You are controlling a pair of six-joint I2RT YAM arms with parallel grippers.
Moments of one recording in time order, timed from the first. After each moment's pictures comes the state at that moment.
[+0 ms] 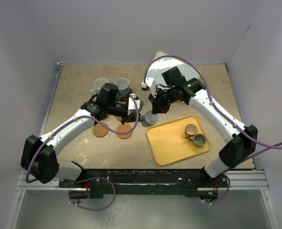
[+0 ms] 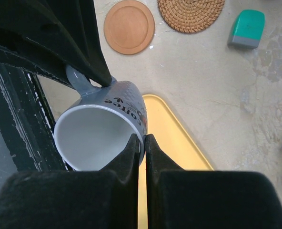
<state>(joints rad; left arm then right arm) -0.56 1.37 1.05 -0.32 0.89 0.61 0.59 1.57 1.57 -0.99 -0.49 -0.47</state>
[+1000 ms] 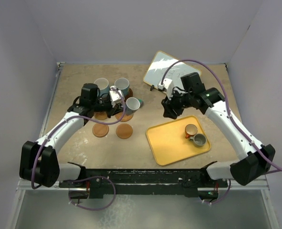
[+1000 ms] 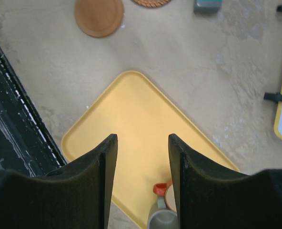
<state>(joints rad) -0.30 1.31 0.92 -0.20 0.82 0.57 0.49 1.36 1.39 -0.93 -0.44 -0.45</state>
